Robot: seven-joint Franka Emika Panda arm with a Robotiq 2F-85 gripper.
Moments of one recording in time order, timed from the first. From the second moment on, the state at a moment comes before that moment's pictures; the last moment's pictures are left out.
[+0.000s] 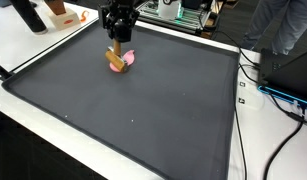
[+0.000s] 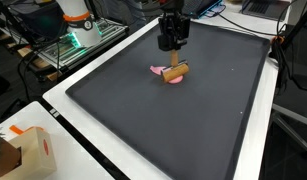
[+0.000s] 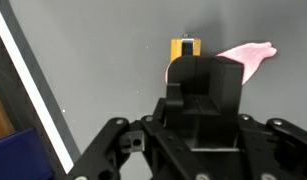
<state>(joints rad) 0.03 0.09 0.03 -2.33 -0.54 2.63 -0.68</state>
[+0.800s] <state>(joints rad) 0.03 0.09 0.06 -2.28 -0.45 2.40 -0.97</state>
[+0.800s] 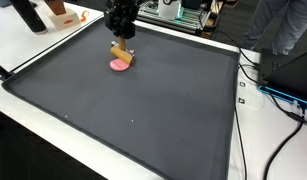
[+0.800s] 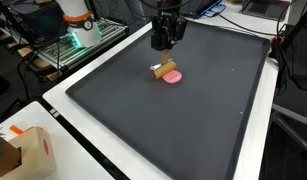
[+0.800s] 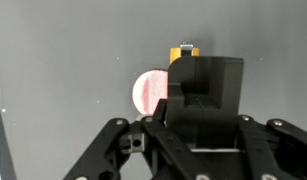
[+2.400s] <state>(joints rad) 0.00 0.13 0.04 -2.27 -0.25 2.61 -0.89</state>
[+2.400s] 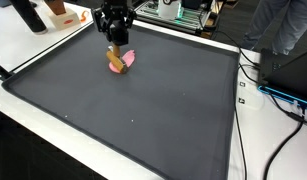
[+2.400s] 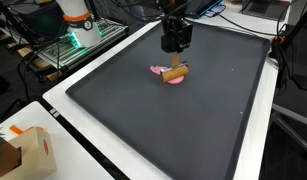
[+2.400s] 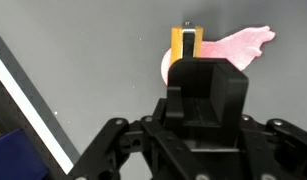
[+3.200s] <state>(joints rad) 0.00 0.13 0.05 -2.24 -0.26 2.46 -1.02</state>
